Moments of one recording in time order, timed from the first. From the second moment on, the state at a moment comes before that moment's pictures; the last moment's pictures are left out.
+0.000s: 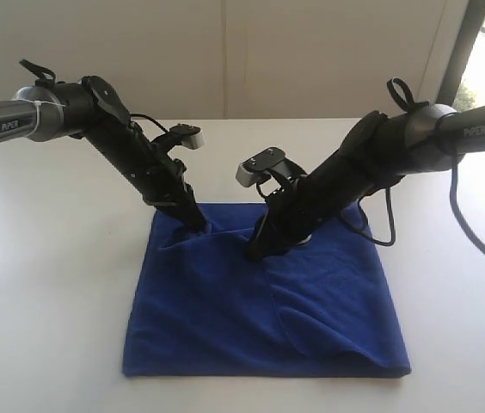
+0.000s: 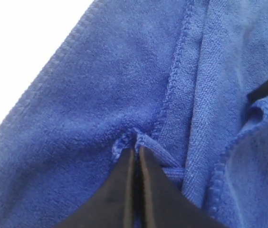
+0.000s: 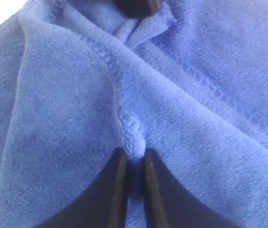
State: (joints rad) left arm -0.33 2.40 -1.99 -0.68 1.16 0.94; right arm 0.21 2.14 -1.38 0.86 0.75 -1.19
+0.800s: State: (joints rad) left arm -0.33 2.27 -1.99 -0.68 1.09 0.89; right arm 0.30 1.97 -1.38 0.85 1.09 -1.20
